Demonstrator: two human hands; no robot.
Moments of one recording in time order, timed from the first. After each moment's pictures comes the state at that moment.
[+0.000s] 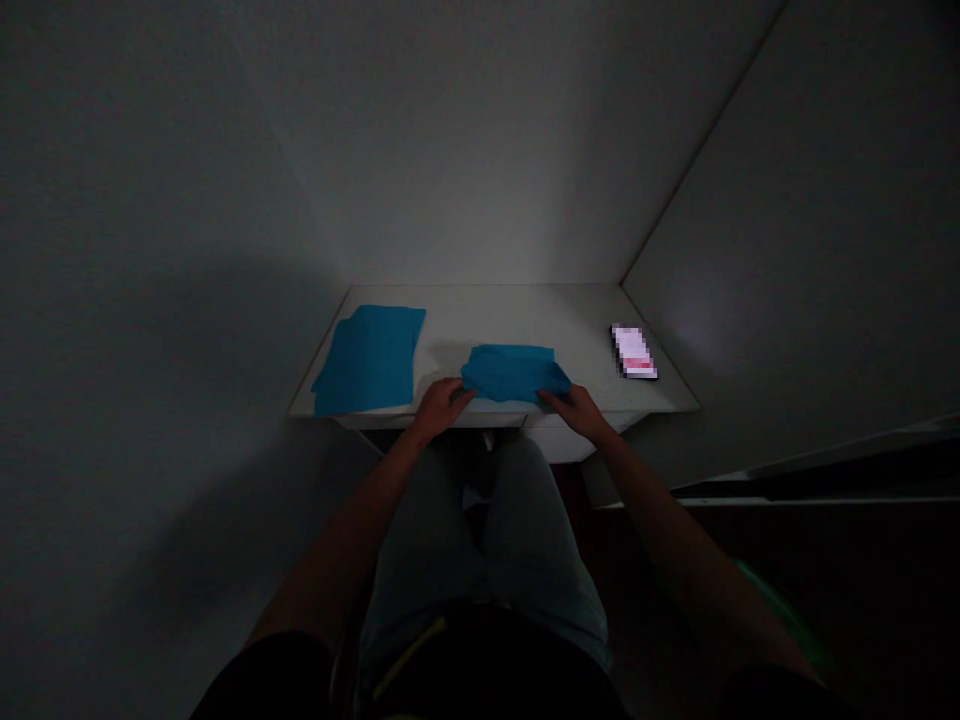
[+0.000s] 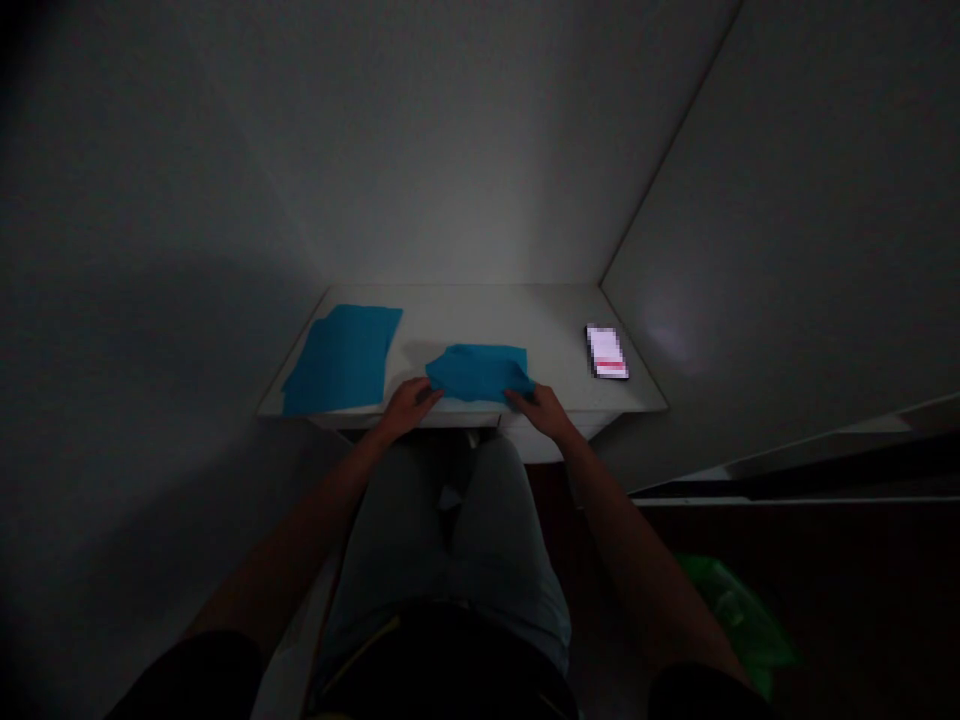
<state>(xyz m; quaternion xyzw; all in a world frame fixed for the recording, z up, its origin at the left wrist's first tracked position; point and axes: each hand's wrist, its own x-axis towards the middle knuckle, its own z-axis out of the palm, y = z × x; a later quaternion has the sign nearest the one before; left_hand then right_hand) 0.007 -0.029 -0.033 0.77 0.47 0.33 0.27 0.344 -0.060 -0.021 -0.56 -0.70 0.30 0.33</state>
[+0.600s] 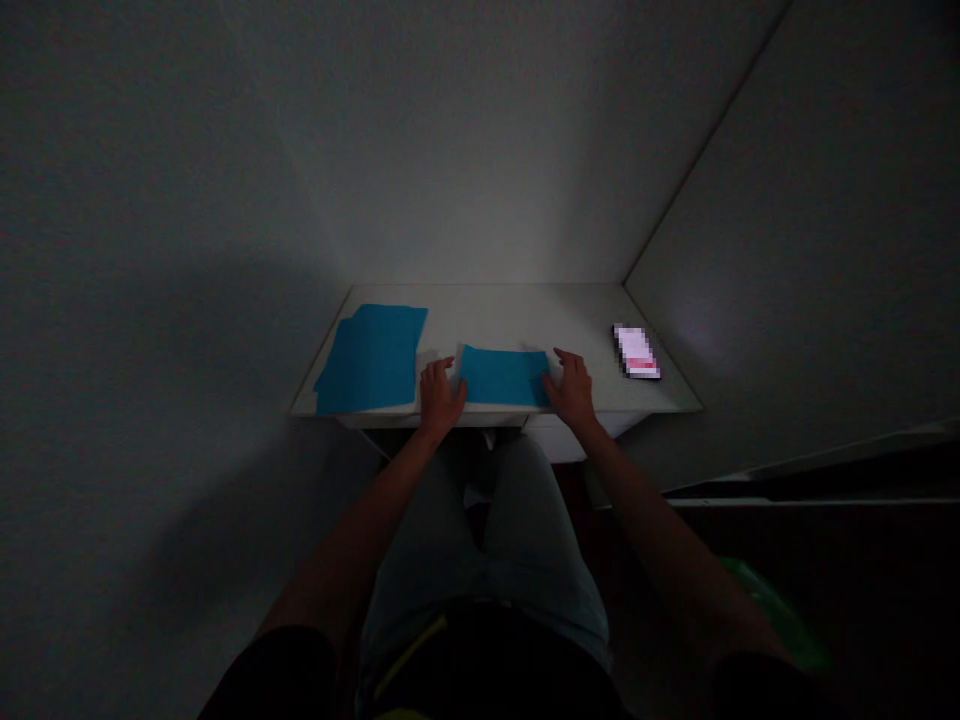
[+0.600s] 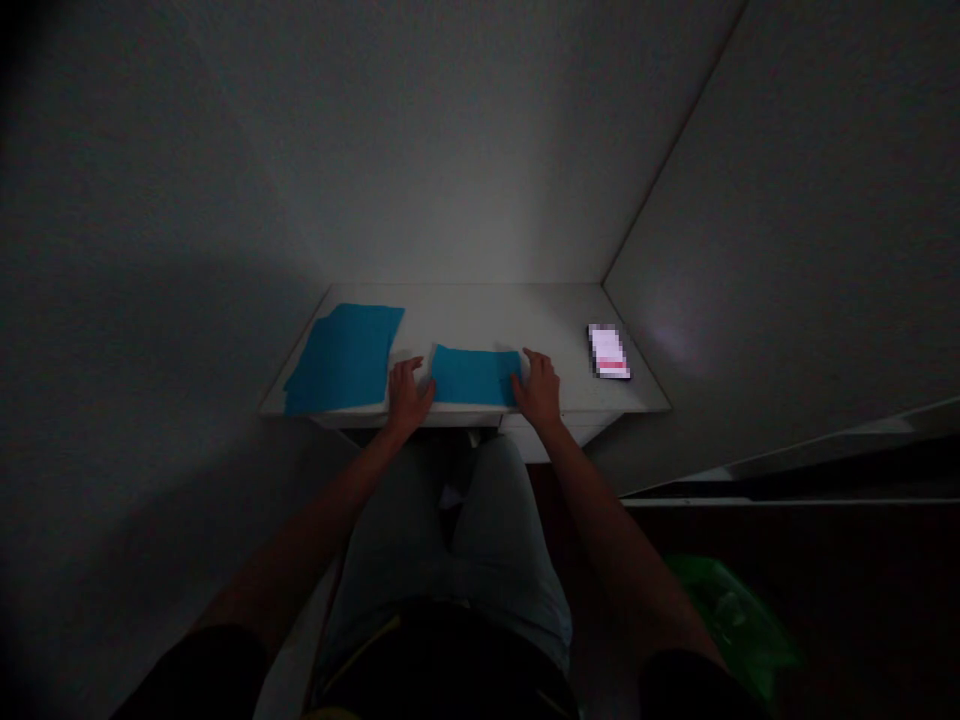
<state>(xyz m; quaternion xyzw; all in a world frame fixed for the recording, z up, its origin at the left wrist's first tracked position) 0.021 -0.033 -0.033 0.70 0.58 0.41 0.09 0.319 -0.038 -0.019 -0.62 -0.69 0.06 0.37</state>
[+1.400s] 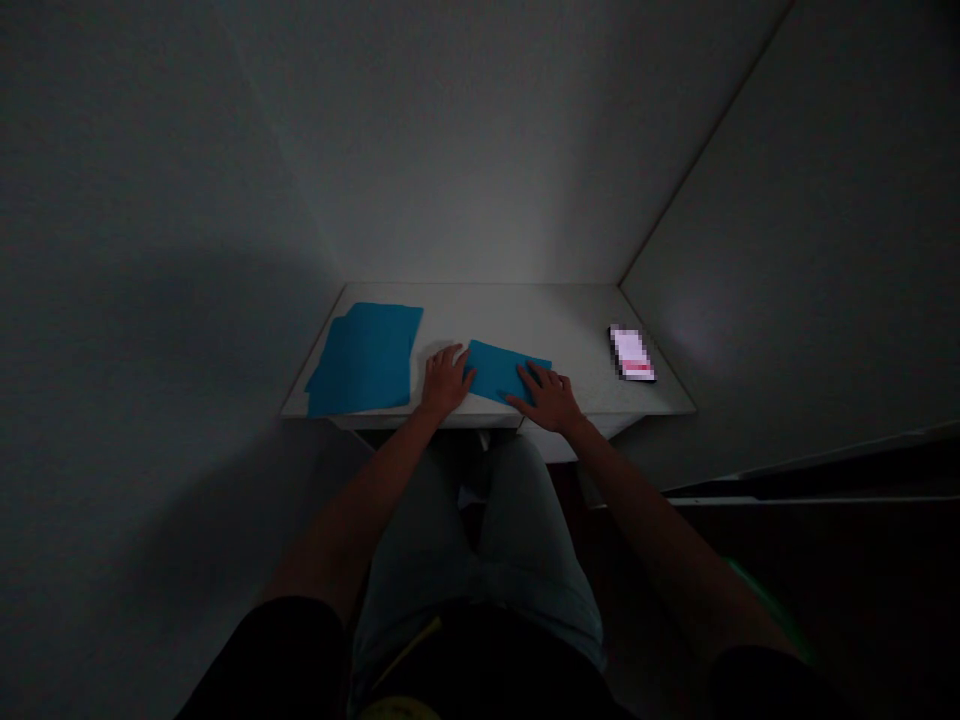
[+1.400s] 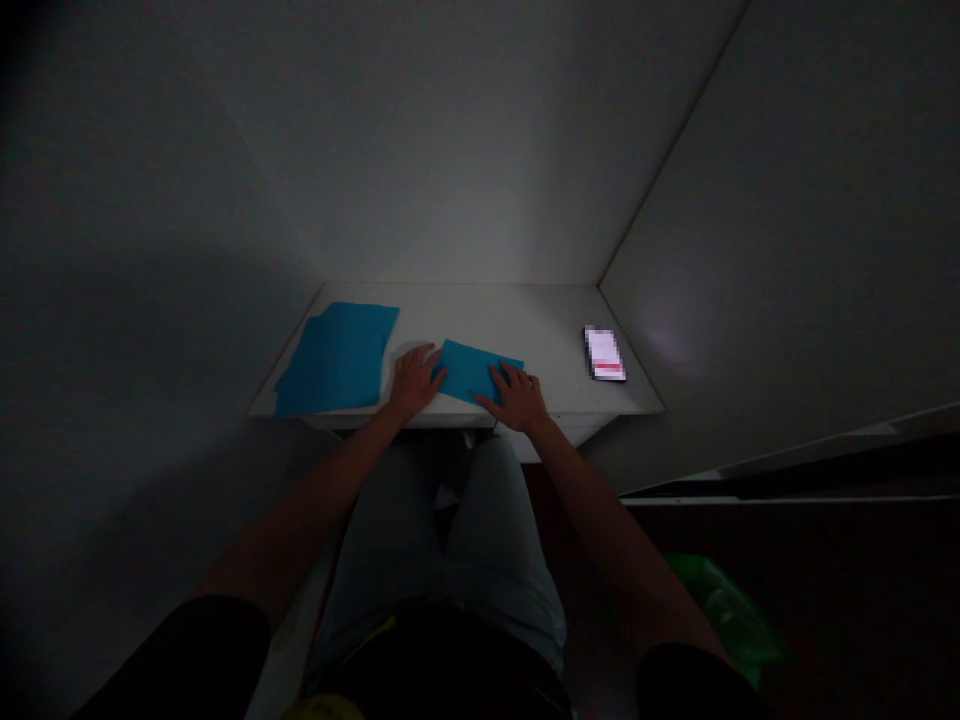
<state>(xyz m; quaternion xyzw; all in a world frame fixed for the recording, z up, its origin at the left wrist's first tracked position) 0.034 0.007 -0.030 0.79 0.54 0.29 0.08 0.306 -0.044 -0.031 -0.58 -0.80 0.01 0.14</state>
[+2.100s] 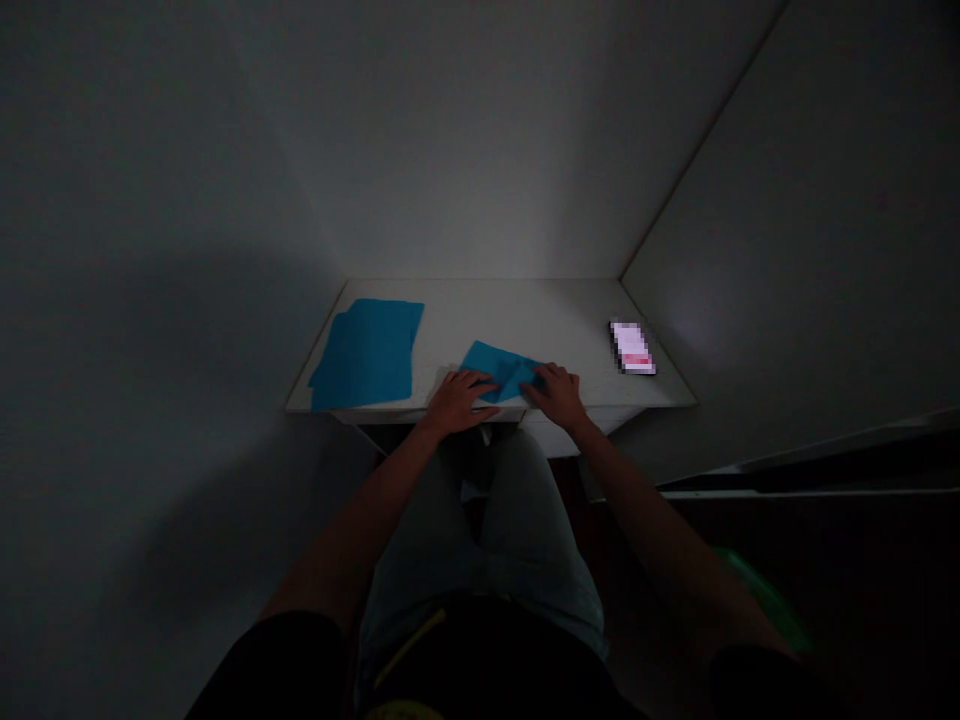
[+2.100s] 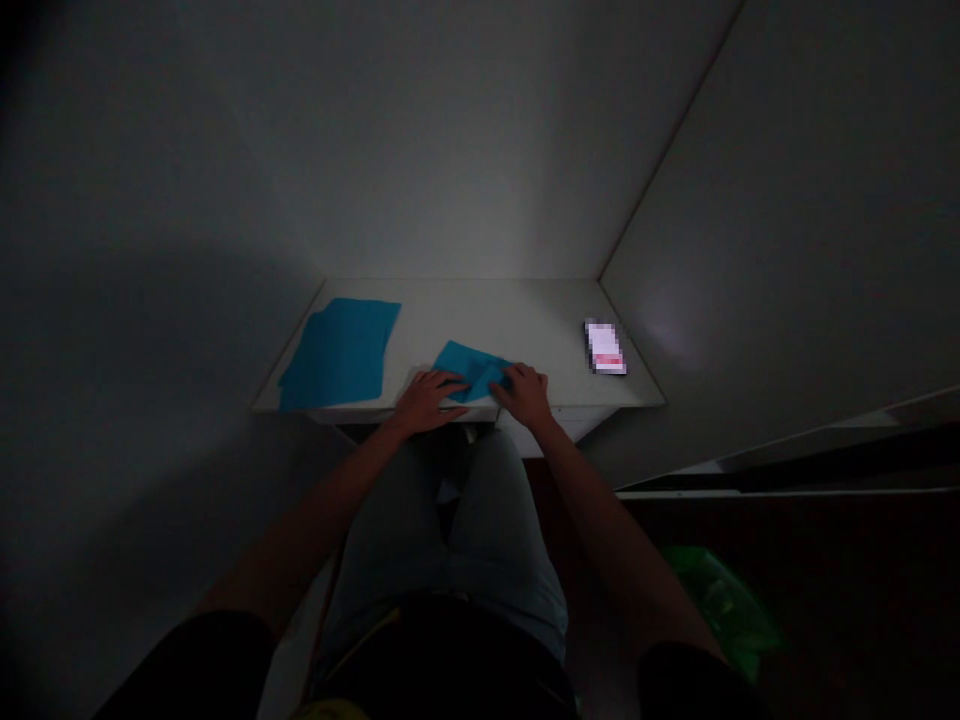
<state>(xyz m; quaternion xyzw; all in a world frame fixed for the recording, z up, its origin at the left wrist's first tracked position) 0.035 -0.043 -0.016 0.89 0.40 0.21 0.12 0.306 -0.050 -0.022 -0.62 -0.75 0.06 0.22</state>
